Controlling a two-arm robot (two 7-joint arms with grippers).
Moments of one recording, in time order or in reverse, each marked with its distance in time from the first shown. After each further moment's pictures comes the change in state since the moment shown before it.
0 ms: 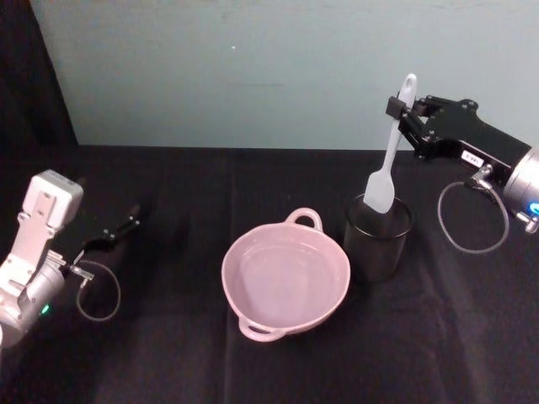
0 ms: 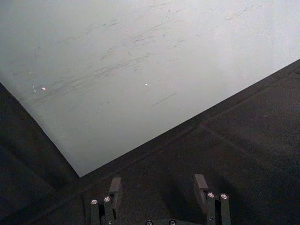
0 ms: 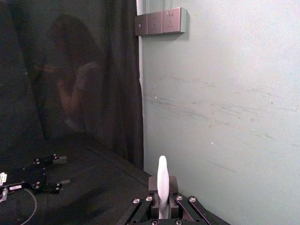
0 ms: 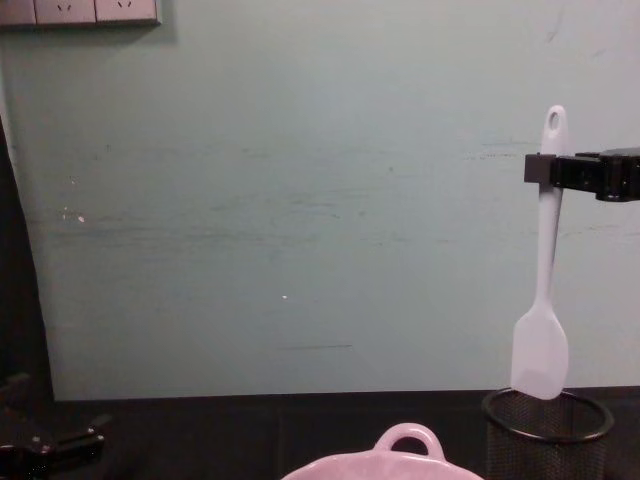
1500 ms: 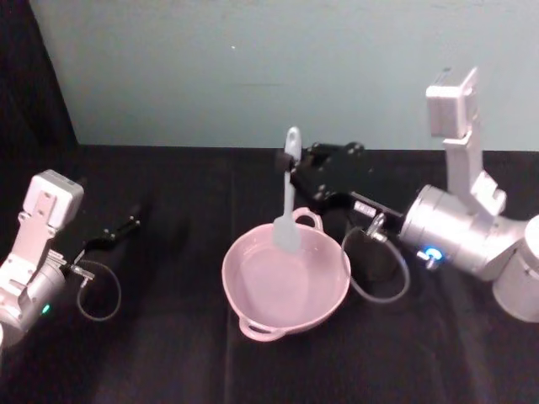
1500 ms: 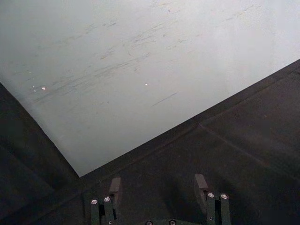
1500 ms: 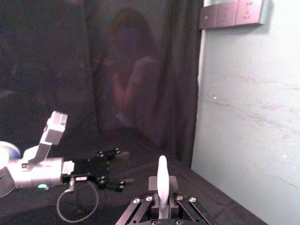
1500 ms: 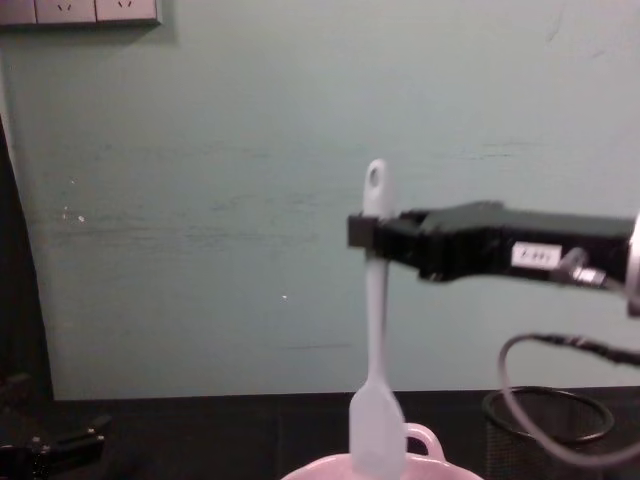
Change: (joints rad) left arm 0.000 0.000 0.000 0.000 0.000 0.000 0.000; right arm 0.009 -0.139 -0.168 -0.019 -0.138 -0.035 0.039
